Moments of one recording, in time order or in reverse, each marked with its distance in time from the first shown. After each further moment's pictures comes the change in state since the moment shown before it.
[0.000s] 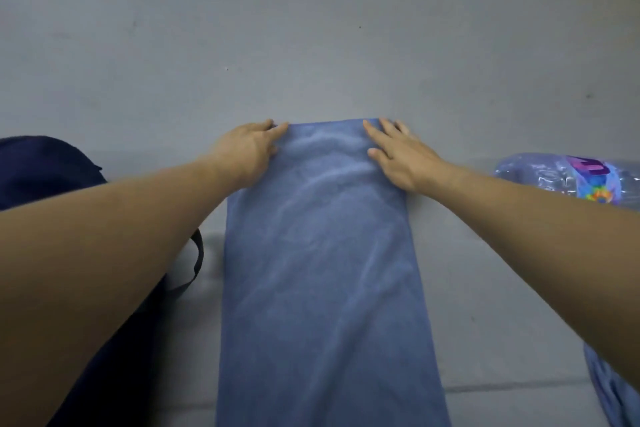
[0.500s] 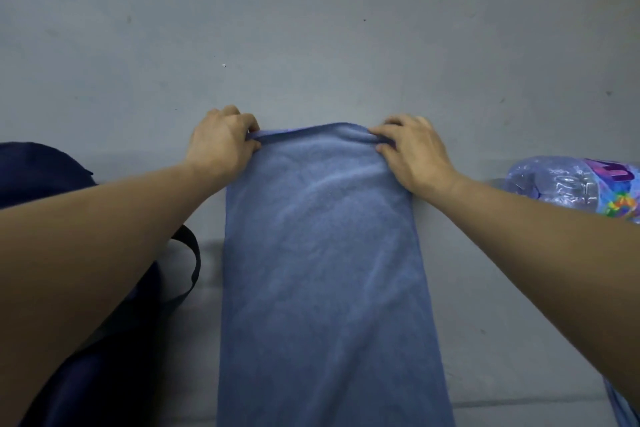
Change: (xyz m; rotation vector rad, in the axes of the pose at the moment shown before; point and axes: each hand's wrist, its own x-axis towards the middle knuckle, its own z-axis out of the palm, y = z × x) left_hand -0.001 -0.019 -0.008 -0.069 0.264 -0.153; right_hand 0.005 0.002 0.003 0.043 0.321 -0.027
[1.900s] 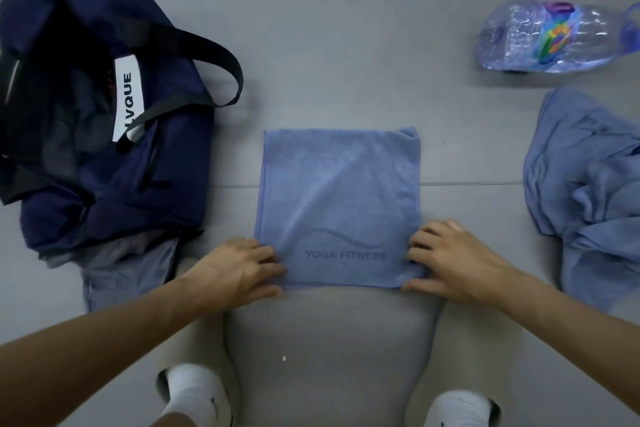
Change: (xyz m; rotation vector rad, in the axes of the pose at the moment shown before) left_hand -0.450 0.013 0.018 0.070 -0.493 0.695; right_hand -0.423 -0.022 -0.018 -0.167 -0.489 -0.512
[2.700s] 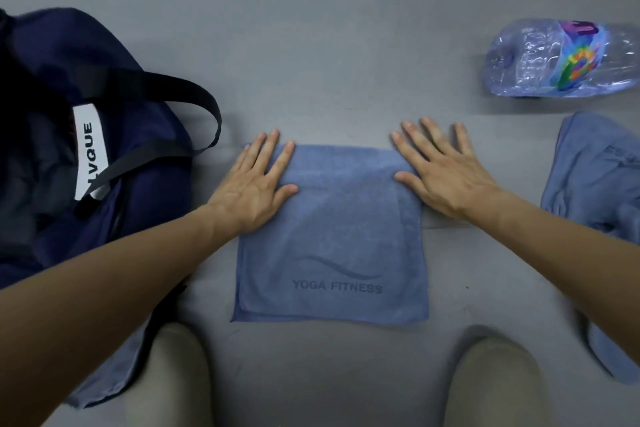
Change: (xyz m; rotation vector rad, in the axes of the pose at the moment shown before) left_hand 0.150 -0.115 -0.050 0.034 0.066 -0.482; right_hand 0.133 0.120 -0.044 -0.087 0.054 0.396
